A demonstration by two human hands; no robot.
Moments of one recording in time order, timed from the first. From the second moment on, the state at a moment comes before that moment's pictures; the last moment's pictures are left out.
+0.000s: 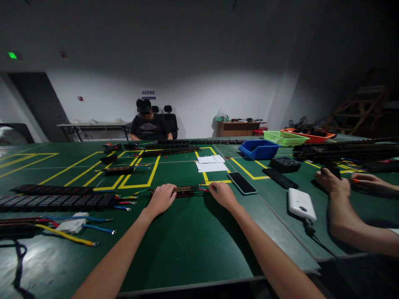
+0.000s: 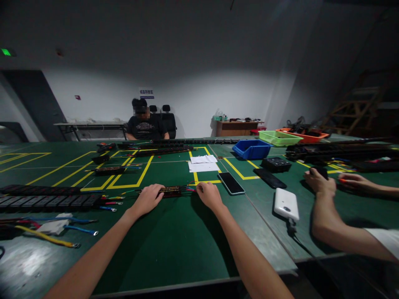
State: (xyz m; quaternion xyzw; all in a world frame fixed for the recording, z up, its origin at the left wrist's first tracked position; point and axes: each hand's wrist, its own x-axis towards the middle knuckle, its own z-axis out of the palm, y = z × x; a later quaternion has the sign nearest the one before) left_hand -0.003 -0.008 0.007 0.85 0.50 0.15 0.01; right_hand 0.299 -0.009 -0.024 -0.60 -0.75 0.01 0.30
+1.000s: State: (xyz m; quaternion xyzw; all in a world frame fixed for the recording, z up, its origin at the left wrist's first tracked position) left_hand -0.005 -0.003 0.002 0.85 0.50 0.15 0.00; right_hand 0.303 0.003 -0.040 -0.62 -0.68 0.08 0.38
